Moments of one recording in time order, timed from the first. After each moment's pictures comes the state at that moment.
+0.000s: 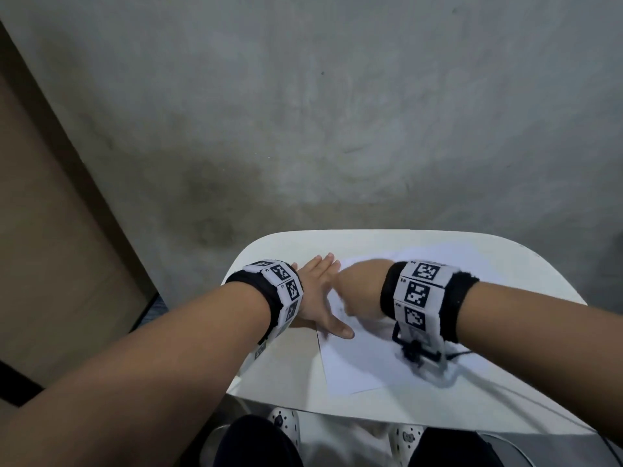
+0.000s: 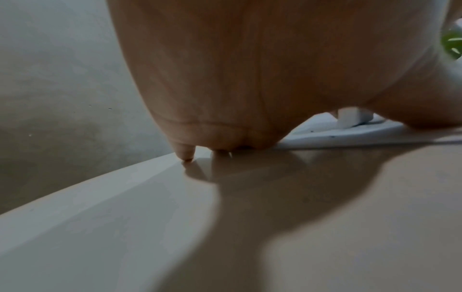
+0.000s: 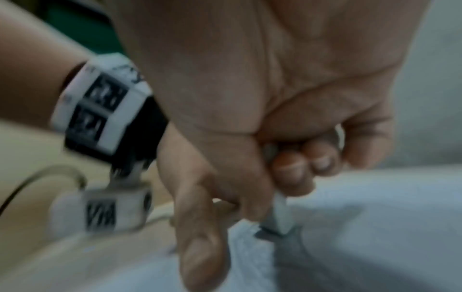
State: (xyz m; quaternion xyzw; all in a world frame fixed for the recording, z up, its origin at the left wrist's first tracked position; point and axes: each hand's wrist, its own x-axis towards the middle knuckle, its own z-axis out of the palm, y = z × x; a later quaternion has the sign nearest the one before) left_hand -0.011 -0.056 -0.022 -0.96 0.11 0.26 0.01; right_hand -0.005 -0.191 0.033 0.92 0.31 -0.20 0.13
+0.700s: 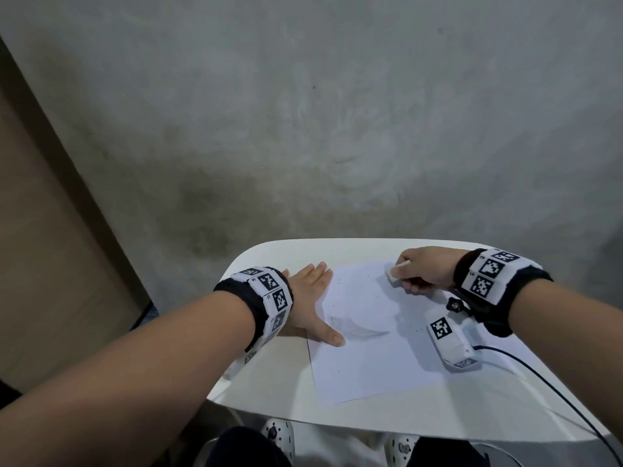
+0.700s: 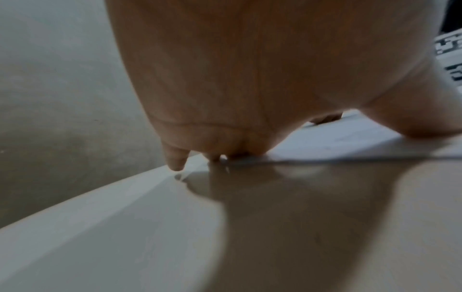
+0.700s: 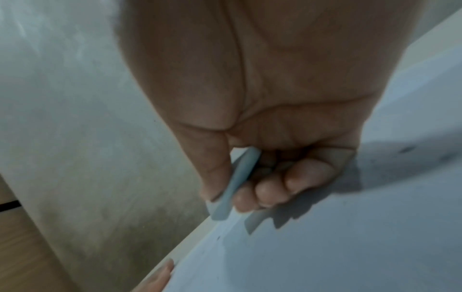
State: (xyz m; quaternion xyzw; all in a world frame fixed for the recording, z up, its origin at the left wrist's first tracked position) left_hand -0.016 -0.058 -0.009 -0.96 0.11 0.26 0.03; right_hand 0.064 -0.289 0.015 0.91 0.11 -0.27 -0.29
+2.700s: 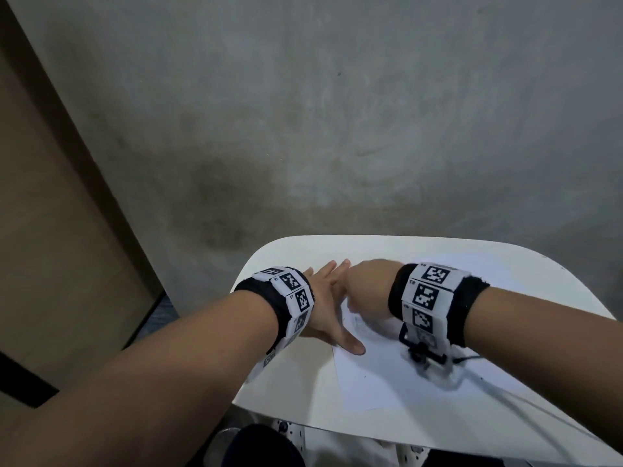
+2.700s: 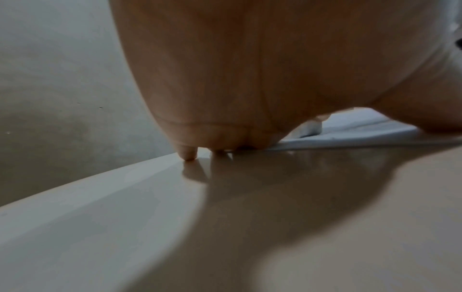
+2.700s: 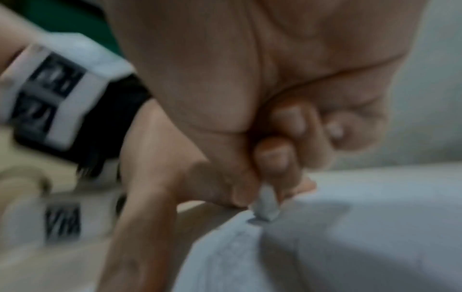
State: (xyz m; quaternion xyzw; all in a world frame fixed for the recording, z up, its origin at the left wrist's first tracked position) left_hand -0.015 -0.052 -0.016 -0.96 0.14 0.25 -0.02; right_hand 0.008 -0.172 0.030 0.91 0.32 -0.18 0.16
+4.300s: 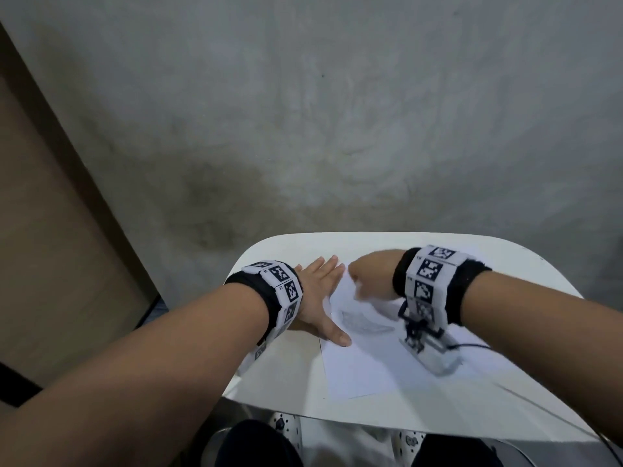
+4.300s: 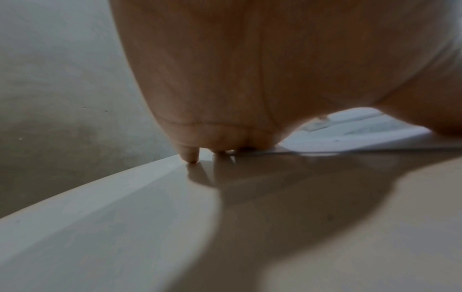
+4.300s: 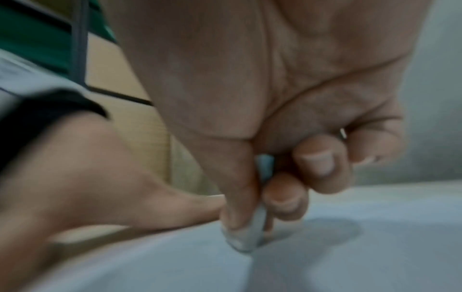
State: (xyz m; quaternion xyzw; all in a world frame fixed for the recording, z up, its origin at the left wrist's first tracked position) left_hand -0.010 -0.054 -0.015 -0.95 0.14 0.27 0.02; right_hand 0.011 -0.195 0.036 0.92 0.31 -0.20 0.16
